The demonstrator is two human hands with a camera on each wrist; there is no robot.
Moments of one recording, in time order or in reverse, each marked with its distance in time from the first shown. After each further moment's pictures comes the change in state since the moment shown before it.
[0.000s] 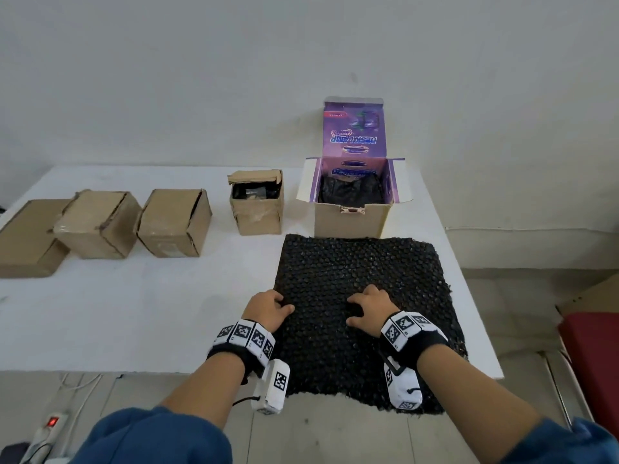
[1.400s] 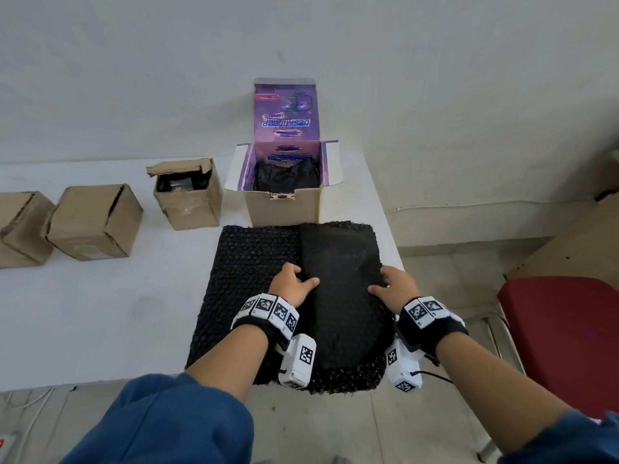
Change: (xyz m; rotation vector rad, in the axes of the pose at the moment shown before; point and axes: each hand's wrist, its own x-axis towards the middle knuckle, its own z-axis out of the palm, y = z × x) left_hand 0.004 0.138 0.092 -0.261 -0.108 0.020; right_hand -0.034 0.150 -0.014 0.475 0.369 0.226
